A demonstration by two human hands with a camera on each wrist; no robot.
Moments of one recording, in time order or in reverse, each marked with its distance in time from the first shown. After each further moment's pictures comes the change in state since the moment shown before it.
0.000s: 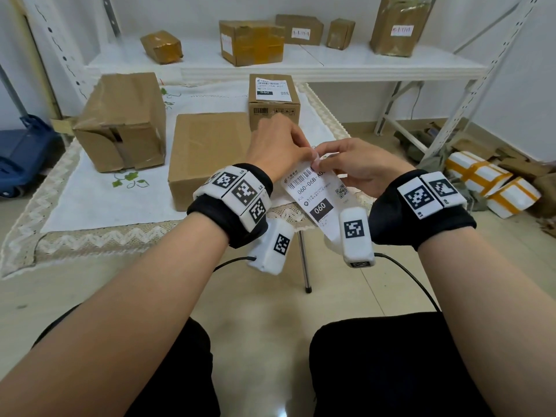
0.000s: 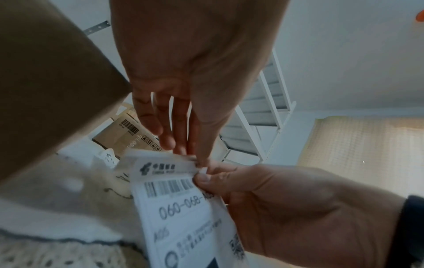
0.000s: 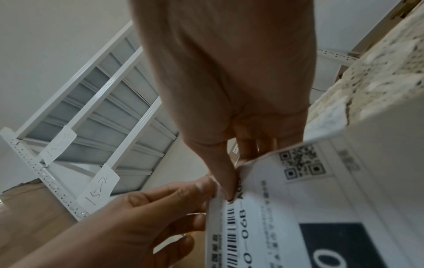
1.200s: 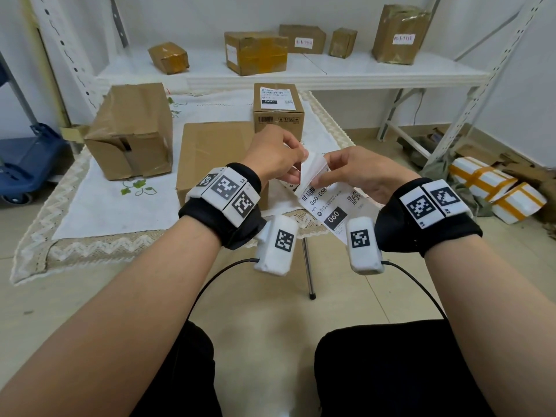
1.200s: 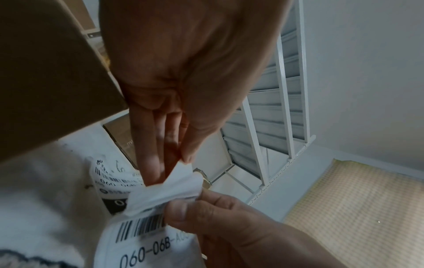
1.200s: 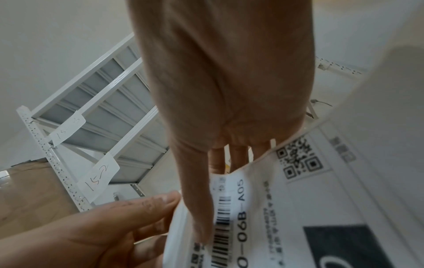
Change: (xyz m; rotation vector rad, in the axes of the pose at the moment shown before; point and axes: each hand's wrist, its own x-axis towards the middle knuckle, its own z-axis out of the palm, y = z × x) left_hand -0.002 -0.003 -0.014 -0.422 -0.143 -0.233; right_hand -0.001 0.001 -0.002 -0.160 -0.024 -0.048
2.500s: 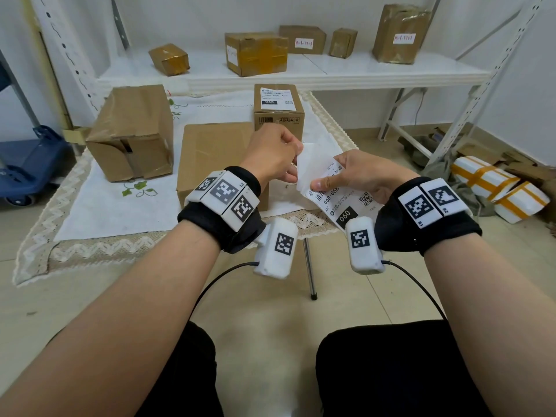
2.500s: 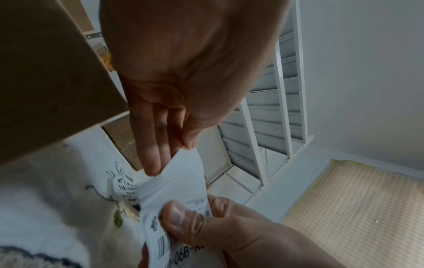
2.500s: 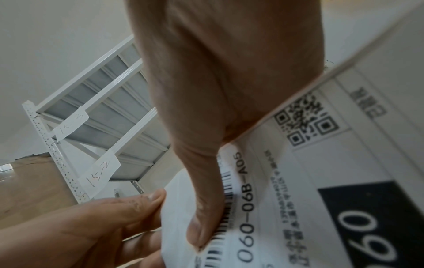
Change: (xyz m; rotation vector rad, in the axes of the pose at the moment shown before) left_hand -0.004 0.002 -0.001 -0.011 0.054 0.053; right_hand -0.005 -0.007 -0.001 -0.125 -0.030 0.064
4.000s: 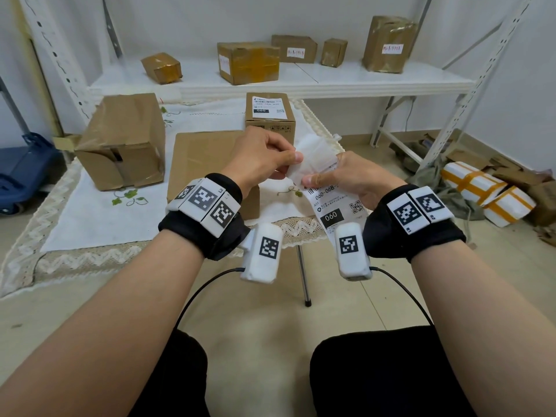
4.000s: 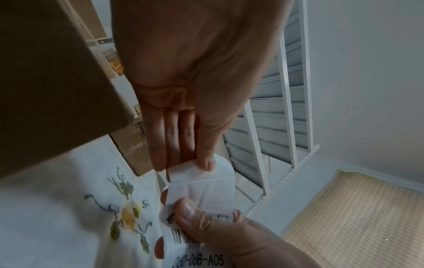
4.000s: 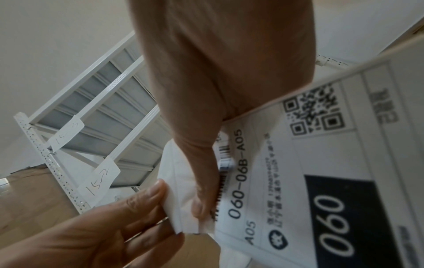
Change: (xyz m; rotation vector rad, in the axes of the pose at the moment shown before) left_hand -0.004 0.000 -0.011 -0.053 -0.036 0.101; right_hand 0.008 0.006 -0.001 0.183 0.114 -0.078
